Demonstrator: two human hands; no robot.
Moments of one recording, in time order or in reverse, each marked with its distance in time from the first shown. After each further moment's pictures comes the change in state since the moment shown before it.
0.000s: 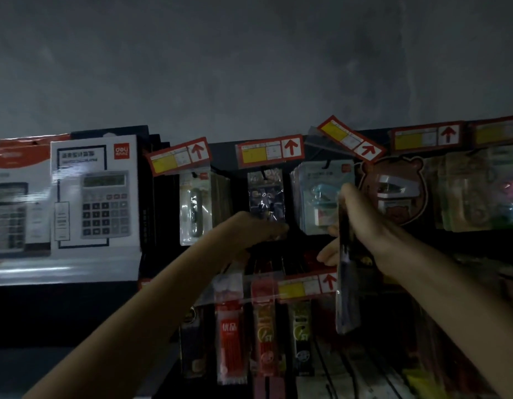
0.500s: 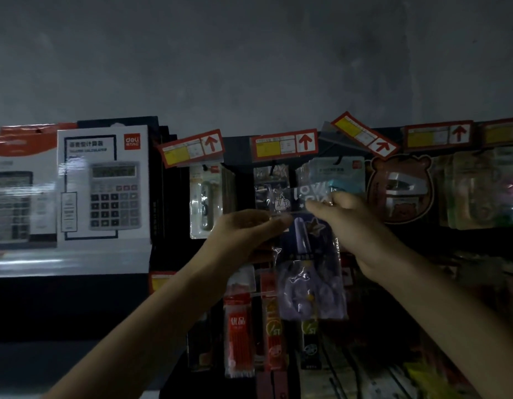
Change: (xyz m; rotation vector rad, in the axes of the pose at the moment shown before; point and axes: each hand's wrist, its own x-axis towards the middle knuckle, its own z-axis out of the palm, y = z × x) left_hand -0.056 -0.036 -0.013 -0.486 -0.037 0.253; right_hand -0.008 0.005 0.038 -0.112 0.024 -0.214
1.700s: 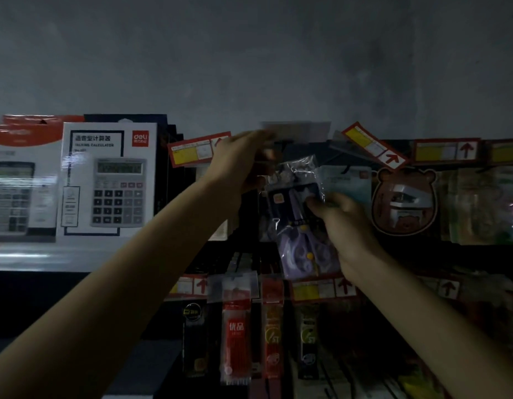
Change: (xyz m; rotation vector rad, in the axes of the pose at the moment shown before) left_hand 0.056 0.077 -0.020 -0.228 0.178 0.204; right_hand 0.021 0.002 0.024 0.261 0.154 0.026
